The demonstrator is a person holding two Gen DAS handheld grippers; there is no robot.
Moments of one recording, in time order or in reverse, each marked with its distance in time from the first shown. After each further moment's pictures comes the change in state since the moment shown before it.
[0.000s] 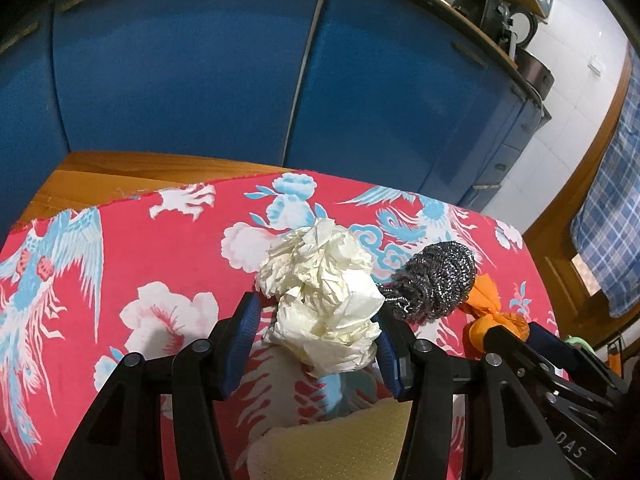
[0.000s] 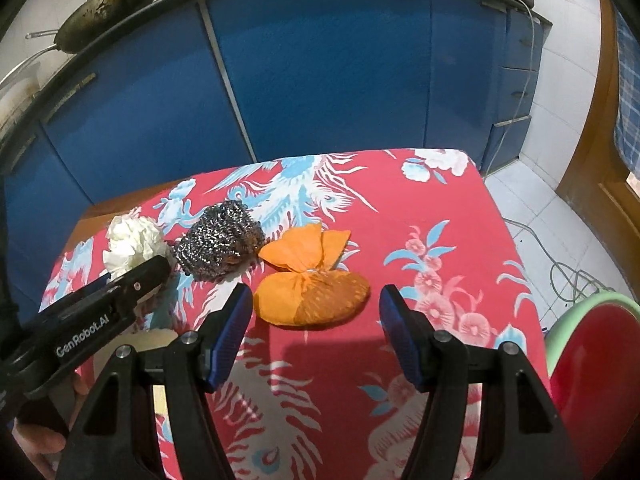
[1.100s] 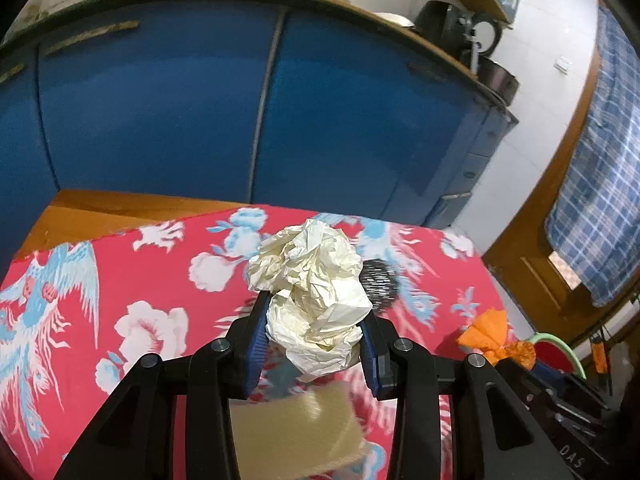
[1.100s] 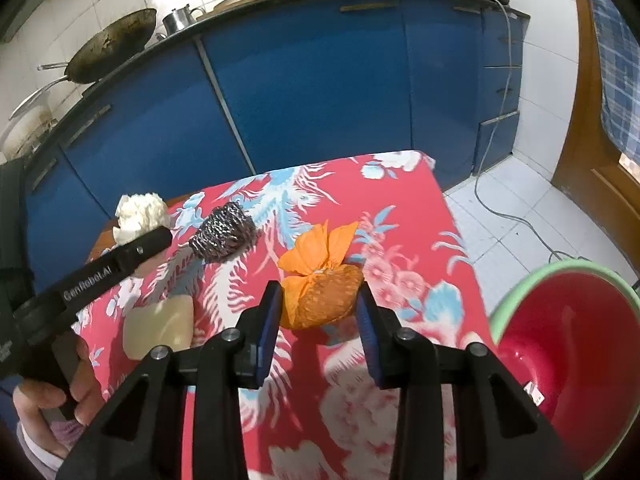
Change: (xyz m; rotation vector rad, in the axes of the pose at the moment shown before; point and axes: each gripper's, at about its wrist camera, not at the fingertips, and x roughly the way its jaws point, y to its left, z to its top) left arm -0.046 -0.029 0.000 0.063 -0.077 -0.085; right arm -0.064 -0.034 -0.024 0.063 -0.059 0.036
